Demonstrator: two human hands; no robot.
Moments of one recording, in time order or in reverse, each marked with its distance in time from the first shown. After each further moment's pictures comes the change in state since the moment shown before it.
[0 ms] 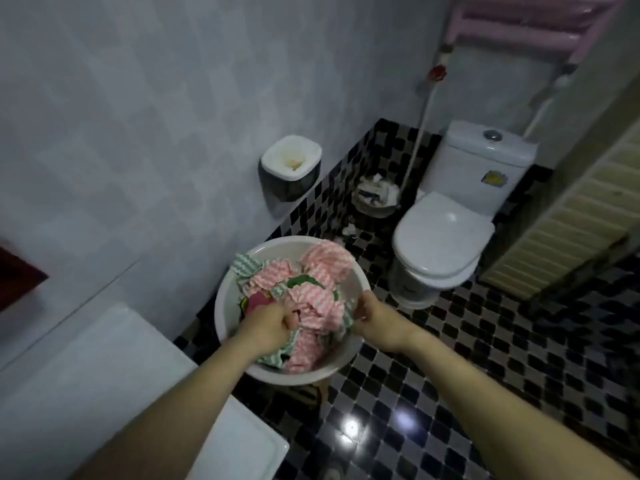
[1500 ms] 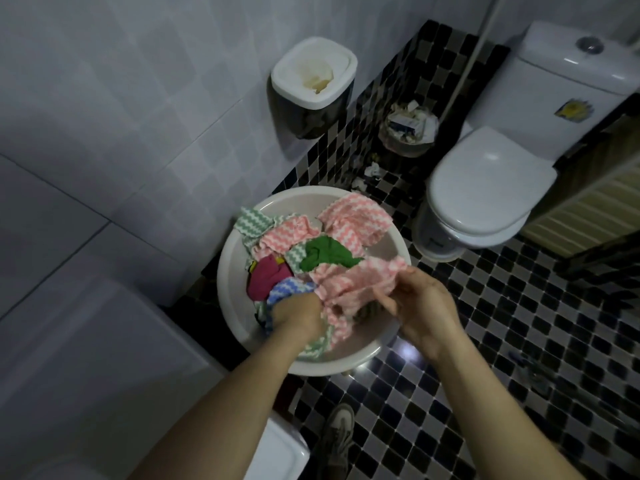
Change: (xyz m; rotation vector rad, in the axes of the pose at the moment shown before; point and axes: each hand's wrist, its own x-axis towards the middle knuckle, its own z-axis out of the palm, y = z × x) left_hand 0.071 -0.019 0.068 0.259 -0.249 -0.230; right_hand 0.053 0.008 0.024 1.526 0.204 0.238
